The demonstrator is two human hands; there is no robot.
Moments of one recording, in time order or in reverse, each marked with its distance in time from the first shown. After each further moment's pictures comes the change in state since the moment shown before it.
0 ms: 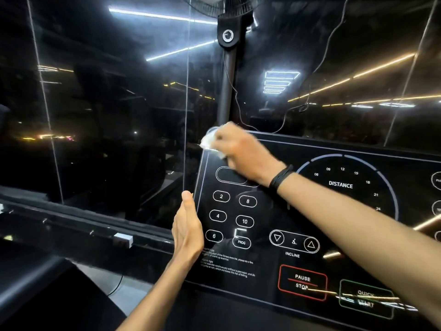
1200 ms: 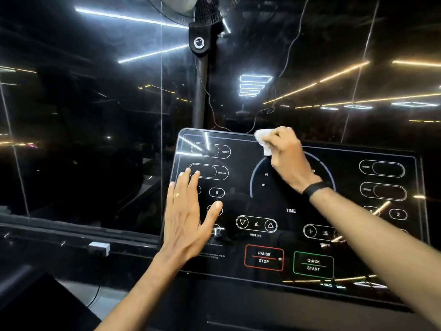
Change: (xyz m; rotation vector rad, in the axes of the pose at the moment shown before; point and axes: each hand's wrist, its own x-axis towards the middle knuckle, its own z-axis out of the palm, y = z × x) left_hand -0.046 0.039 0.009 0.588 -0.094 0.750; right_hand -0.120 0.019 -0.096 -0.066 0.183 0.487
